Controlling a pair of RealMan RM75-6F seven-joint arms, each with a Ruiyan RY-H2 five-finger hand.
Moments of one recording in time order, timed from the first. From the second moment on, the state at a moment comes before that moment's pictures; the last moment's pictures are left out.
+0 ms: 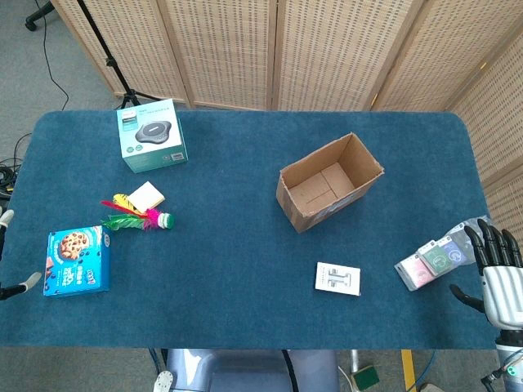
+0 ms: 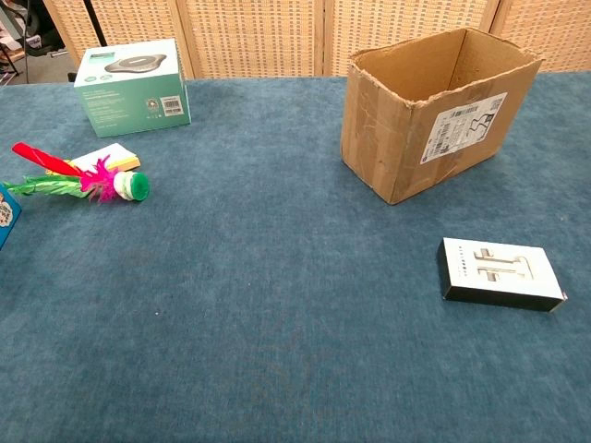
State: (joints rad) left arm -0.17 -1.08 0.05 -1.70 1.31 1.65 0.03; right arm 0.06 -1.10 0.09 -1.62 -1.52 1.57 -0.04
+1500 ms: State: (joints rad) left arm -0.72 -1.48 -0.07 -1.09 1.40 0.80 0.08; right arm 0.09 -1.10 0.11 -1.60 -1.42 1.46 -0.07
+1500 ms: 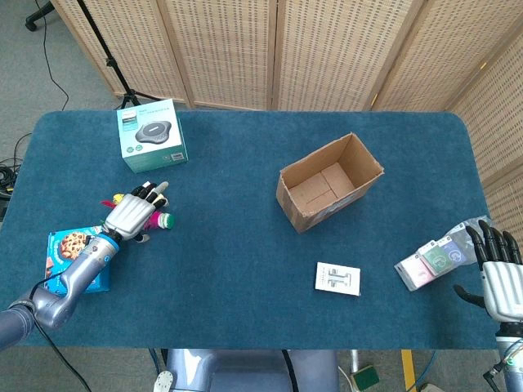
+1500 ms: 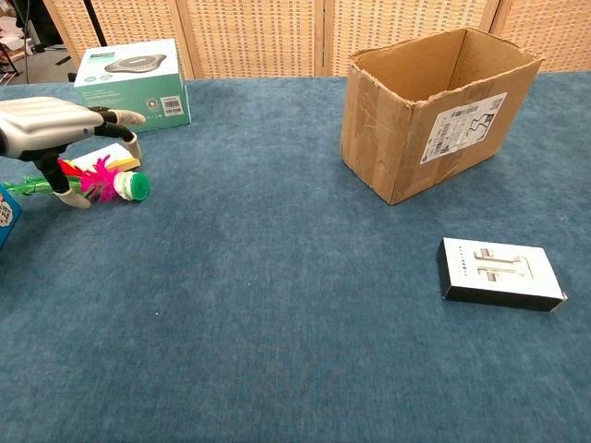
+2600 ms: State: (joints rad) left arm -0.74 -1.47 -0.08 -1.12 1.53 1.05 0.14; right arm 0.09 -1.08 0.10 -1.61 -1.41 1.44 -0.04
